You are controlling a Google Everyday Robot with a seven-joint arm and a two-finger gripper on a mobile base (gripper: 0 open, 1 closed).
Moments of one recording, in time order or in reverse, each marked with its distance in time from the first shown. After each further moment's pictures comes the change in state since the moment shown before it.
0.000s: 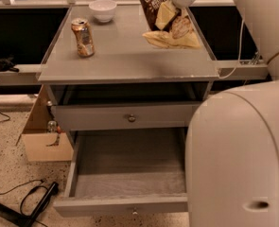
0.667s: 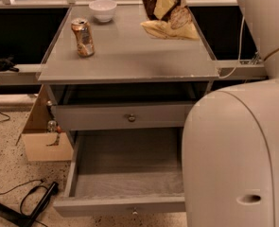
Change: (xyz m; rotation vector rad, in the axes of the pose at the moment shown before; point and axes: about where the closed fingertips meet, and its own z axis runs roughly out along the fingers) arm -0.023 -0.011 -0.016 0.027 -0.071 -0.001
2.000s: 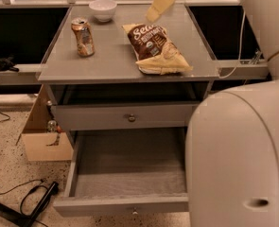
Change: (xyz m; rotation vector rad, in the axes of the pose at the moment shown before) arm 0.000 -0.002 -0.004 0.003 -0.013 0.004
